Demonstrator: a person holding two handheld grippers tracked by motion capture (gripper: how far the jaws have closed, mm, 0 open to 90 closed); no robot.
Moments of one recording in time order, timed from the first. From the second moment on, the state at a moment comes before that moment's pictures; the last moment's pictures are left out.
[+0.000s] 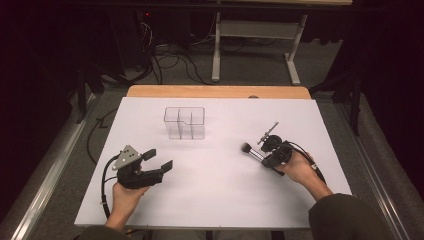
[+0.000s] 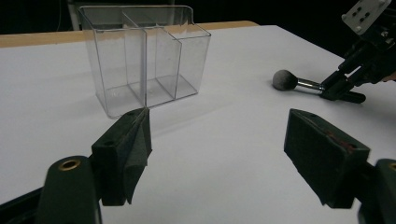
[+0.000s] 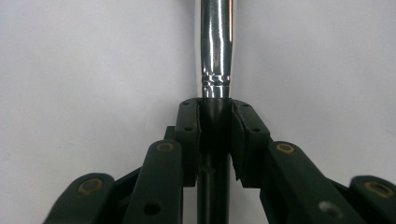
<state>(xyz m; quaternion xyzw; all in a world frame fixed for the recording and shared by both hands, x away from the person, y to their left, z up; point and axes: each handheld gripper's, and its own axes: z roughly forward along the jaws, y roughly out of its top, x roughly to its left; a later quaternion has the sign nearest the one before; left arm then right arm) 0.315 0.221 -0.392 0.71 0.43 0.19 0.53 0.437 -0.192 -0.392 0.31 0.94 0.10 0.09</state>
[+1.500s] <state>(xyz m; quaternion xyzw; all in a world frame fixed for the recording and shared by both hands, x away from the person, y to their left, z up) 0.313 0.217 -0.391 0.71 0.42 0.18 0.53 0.388 -0.200 -0.362 0.35 0.88 0.30 0.09</state>
